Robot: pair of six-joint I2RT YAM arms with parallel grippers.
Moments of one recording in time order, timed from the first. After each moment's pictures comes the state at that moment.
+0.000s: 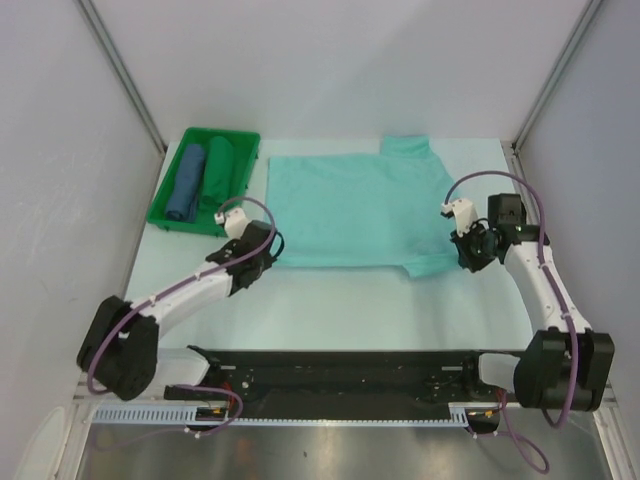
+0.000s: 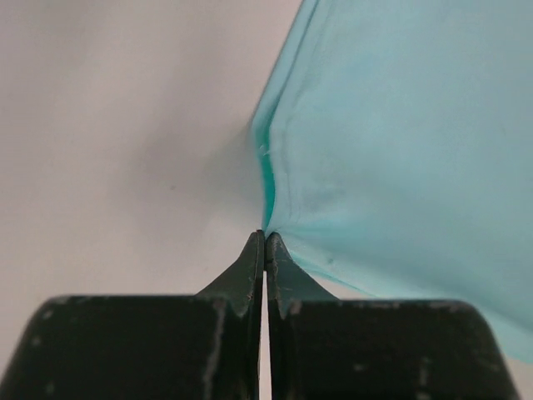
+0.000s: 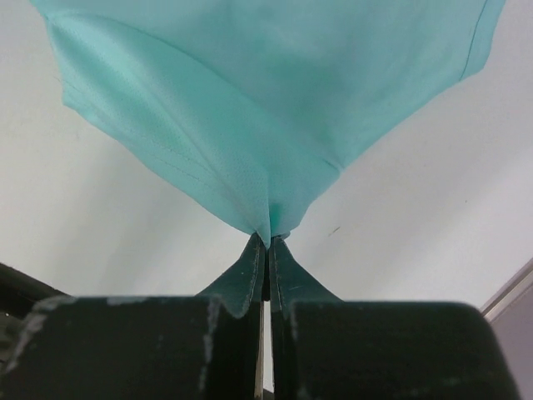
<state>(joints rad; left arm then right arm) -0.53 1.25 0.65 -0.29 -0.50 -0.91 -0.06 1.19 0.93 -0.81 -0.29 -0.64</state>
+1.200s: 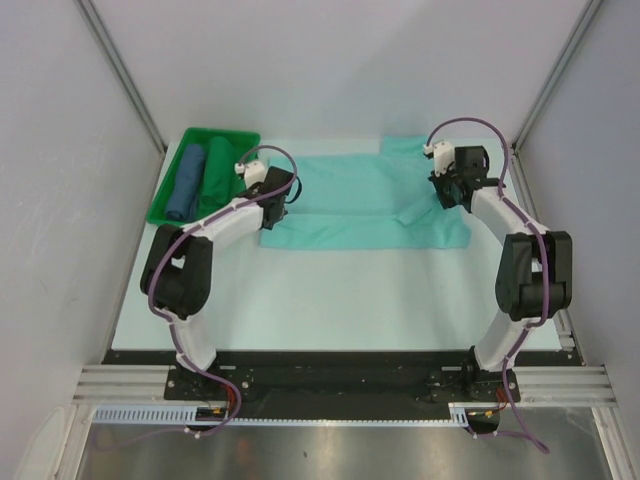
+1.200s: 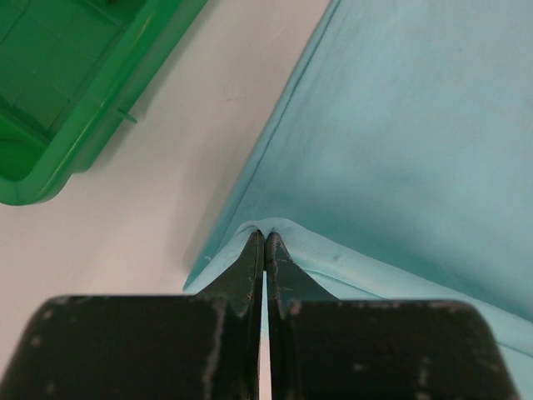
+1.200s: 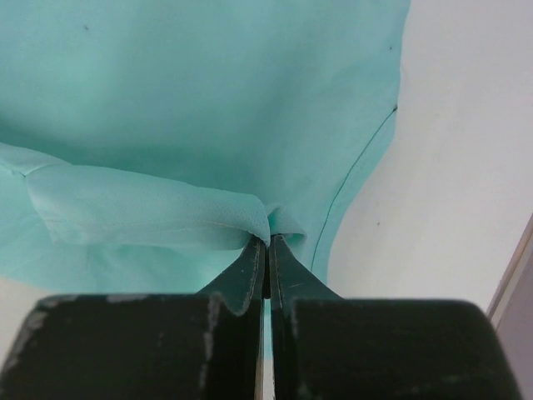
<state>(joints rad) -0.42 1.83 1.29 -0.42 -0.57 -0.78 0.06 1.76 1.32 -0.32 -0.09 -0.42</state>
